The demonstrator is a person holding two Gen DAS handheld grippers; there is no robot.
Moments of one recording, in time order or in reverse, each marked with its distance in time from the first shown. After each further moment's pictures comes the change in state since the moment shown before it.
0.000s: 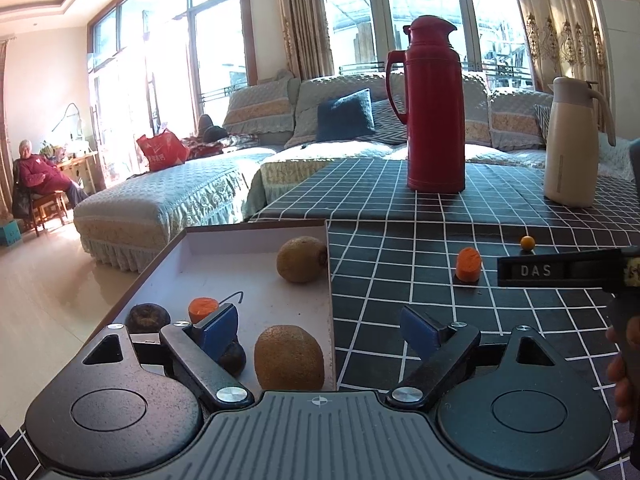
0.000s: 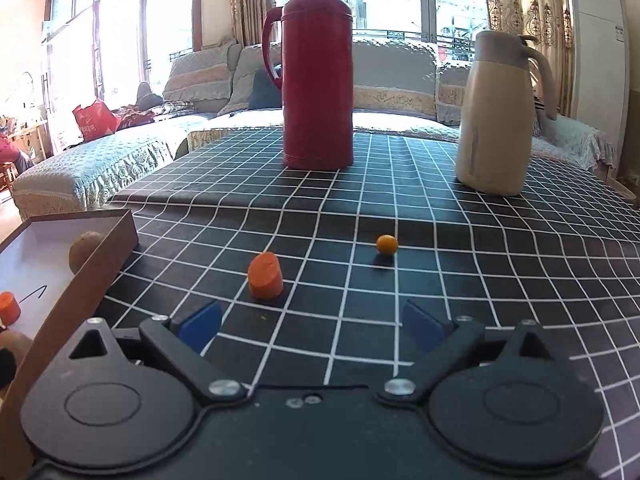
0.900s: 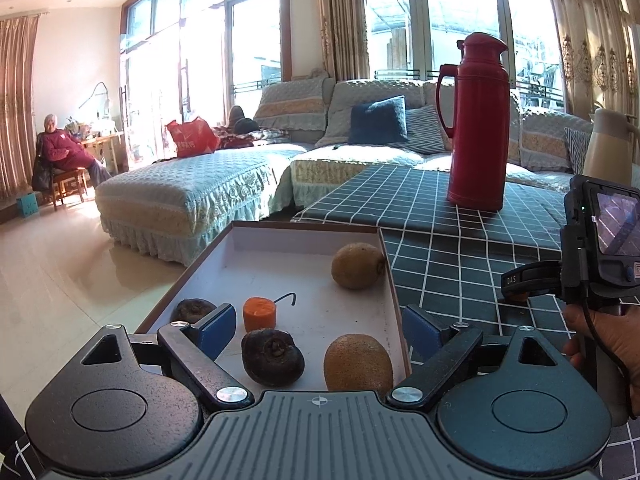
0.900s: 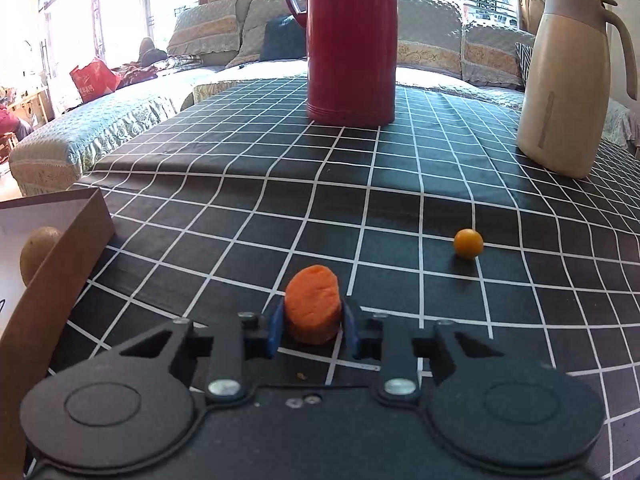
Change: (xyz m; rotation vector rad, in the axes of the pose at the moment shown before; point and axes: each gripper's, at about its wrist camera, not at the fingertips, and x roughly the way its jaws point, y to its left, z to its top) left arm 0.012 0.044 -0.001 -0.097 0.008 0.052; right arm 0.091 0.026 0.017 -0.010 0.145 0.032
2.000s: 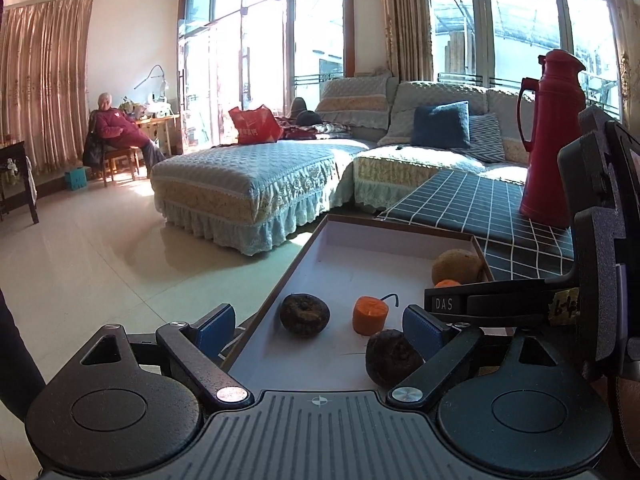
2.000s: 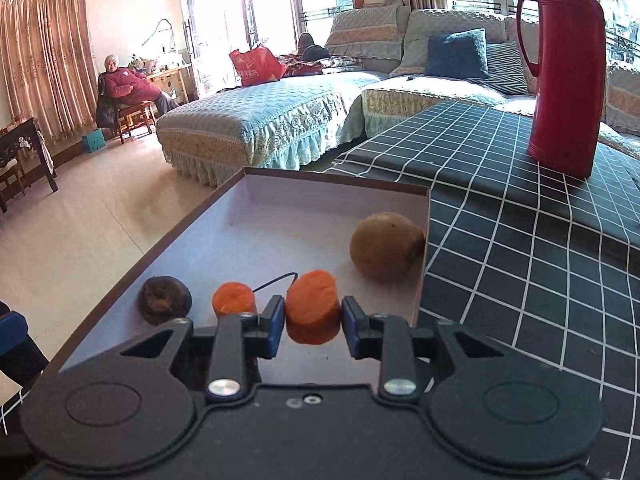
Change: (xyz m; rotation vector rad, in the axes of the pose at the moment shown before) left arm 0.009 0.068 -0.004 -0.089 0.018 0.150; right arm -0.070 0.169 -0.009 -0.195 -0.004 0.374
